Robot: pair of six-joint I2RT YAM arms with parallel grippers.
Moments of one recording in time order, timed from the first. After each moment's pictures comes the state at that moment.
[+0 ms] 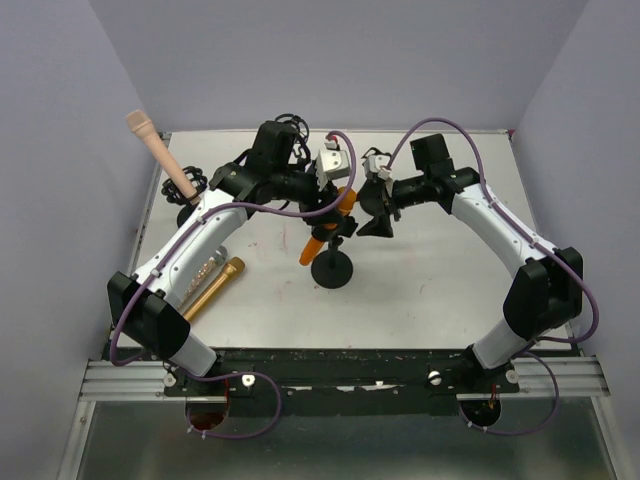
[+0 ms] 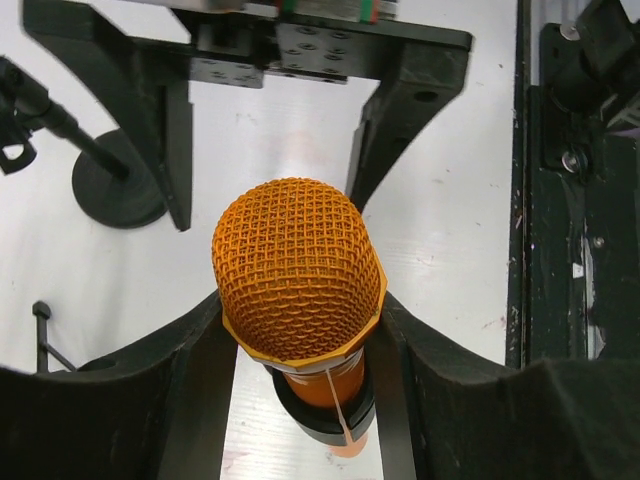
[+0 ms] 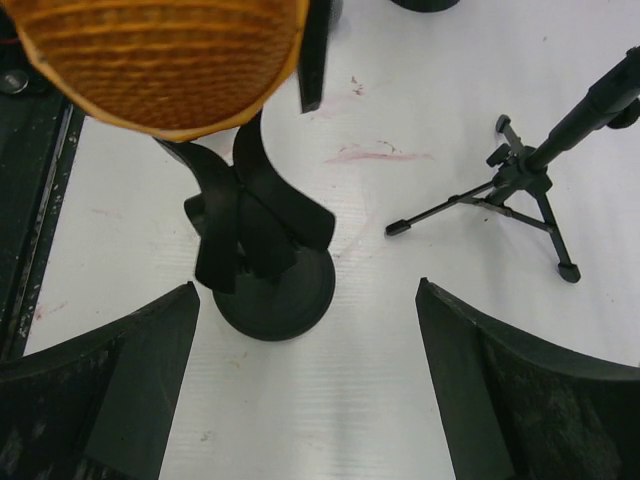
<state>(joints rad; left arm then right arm) -0.55 1.53 1.57 -0.69 0.78 0.43 0.37 1.62 1.39 -0.63 -1.04 -0.88</state>
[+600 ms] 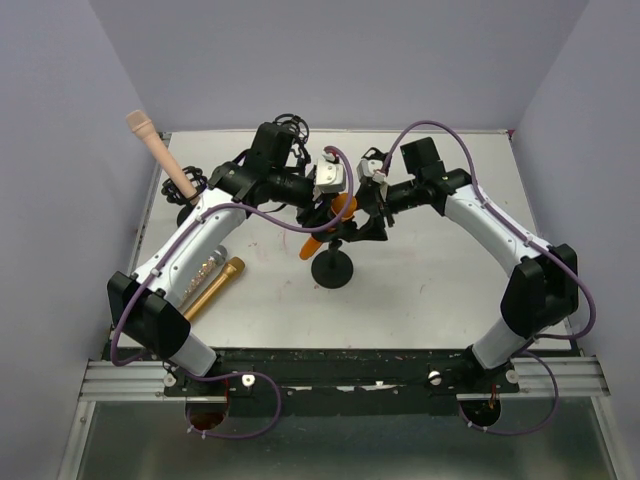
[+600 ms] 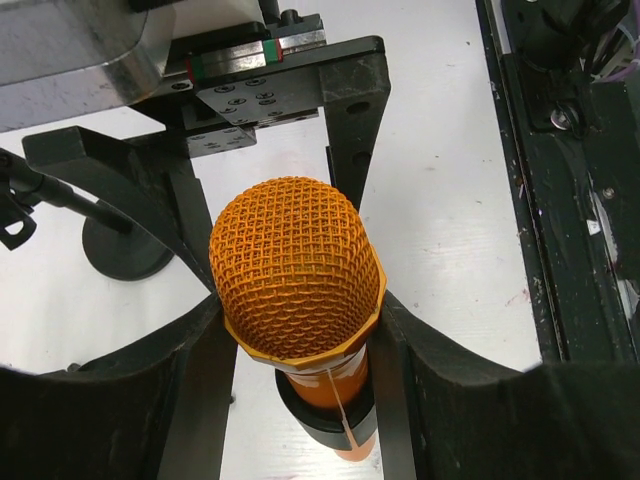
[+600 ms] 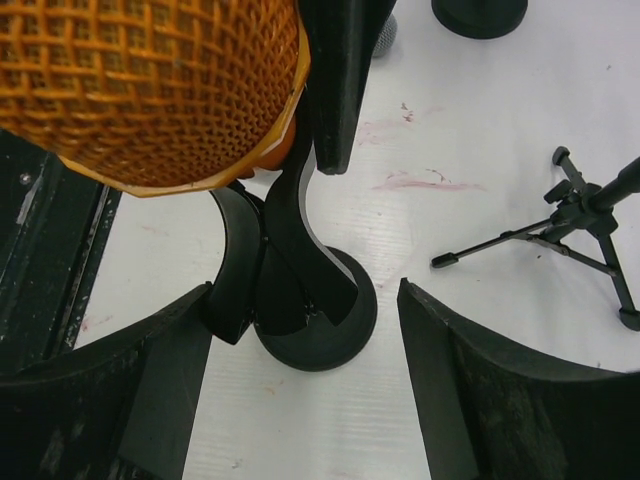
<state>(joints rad) -0.53 1.53 1.58 -0.76 0.95 0.72 0.42 1.63 1.39 -0.63 -1.11 -0.85</state>
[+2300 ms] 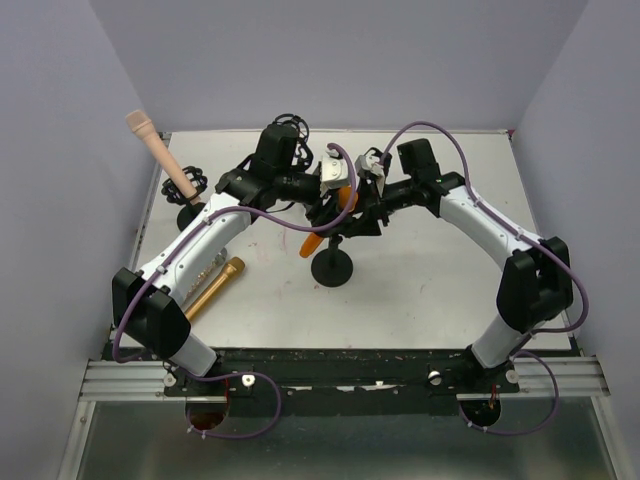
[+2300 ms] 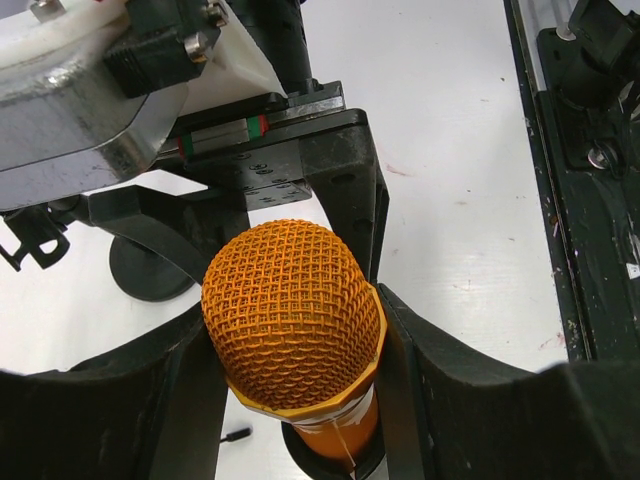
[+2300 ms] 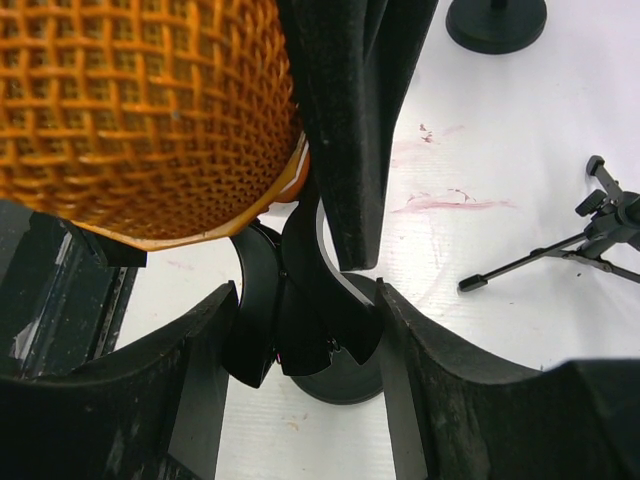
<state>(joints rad) -0.55 1.53 1.49 -0.52 0.92 0.58 0.42 1.68 1.36 -0.49 -1.18 -0.67</state>
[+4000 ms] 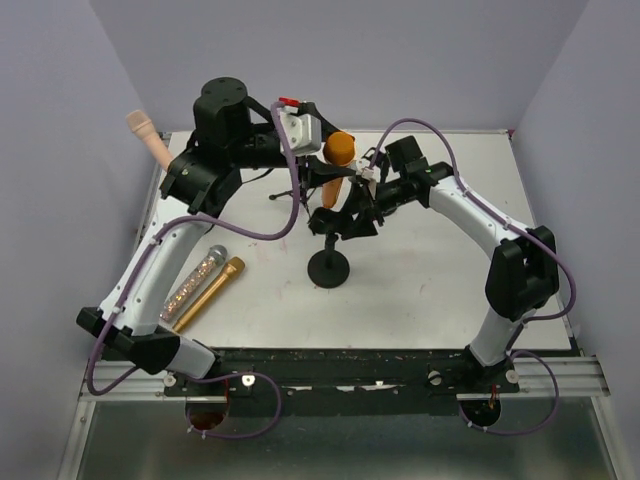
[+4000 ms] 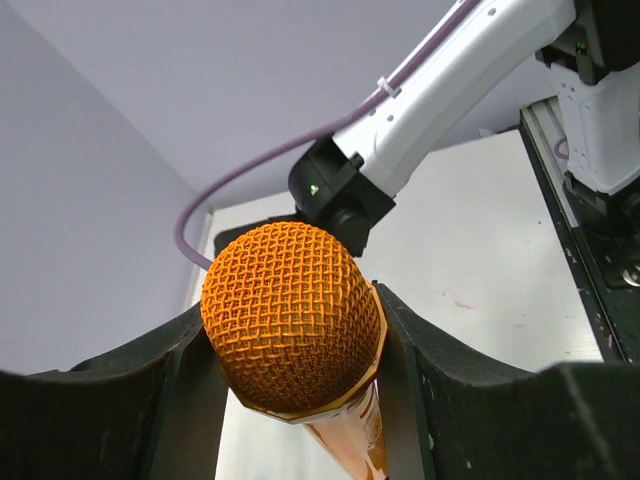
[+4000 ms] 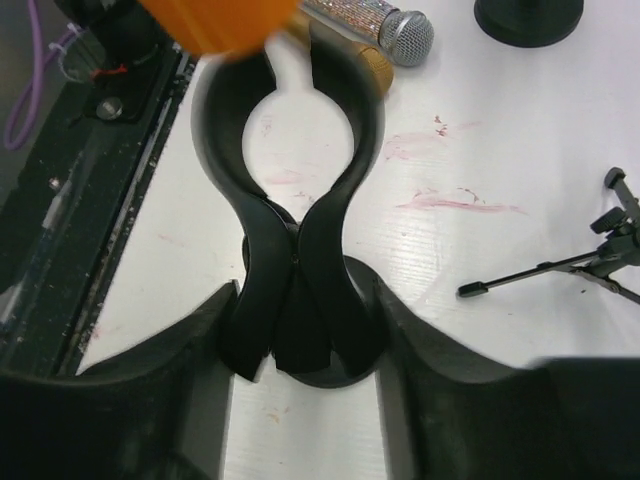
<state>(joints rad) -0.54 1.46 1.85 -0.47 1.00 0.45 0.44 1.77 1.48 -0.70 -1.17 -0.89</state>
